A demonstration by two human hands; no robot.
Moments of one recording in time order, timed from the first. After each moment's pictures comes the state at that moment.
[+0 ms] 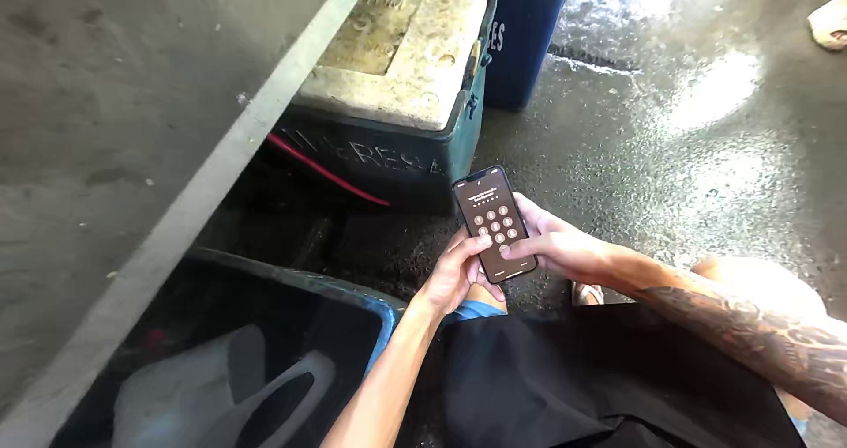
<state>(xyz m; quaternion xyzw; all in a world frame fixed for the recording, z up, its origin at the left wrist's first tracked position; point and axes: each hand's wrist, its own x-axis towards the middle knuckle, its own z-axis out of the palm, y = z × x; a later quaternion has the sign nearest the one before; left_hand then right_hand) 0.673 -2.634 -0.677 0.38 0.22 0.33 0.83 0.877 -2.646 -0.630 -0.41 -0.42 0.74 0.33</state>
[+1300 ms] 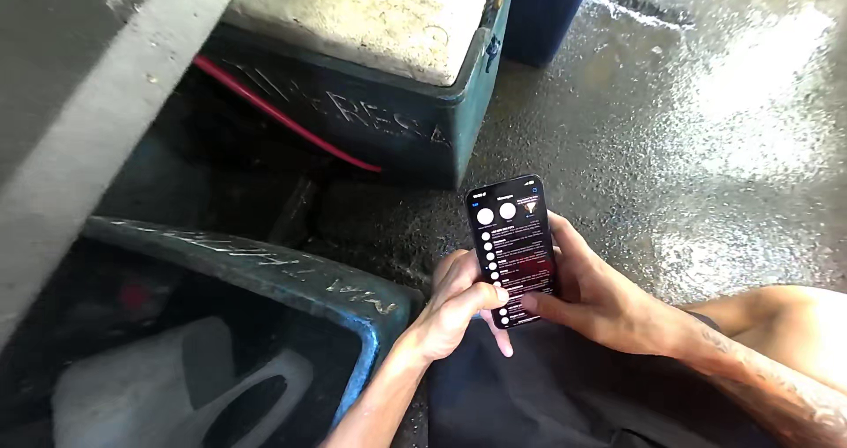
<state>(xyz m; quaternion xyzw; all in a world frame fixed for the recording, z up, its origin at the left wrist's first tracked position) 0.664 -2.646 -0.683 0.41 0.24 0.33 0.82 0.885 -2.667 -0.658 -0.37 -0.58 0.65 0.33</state>
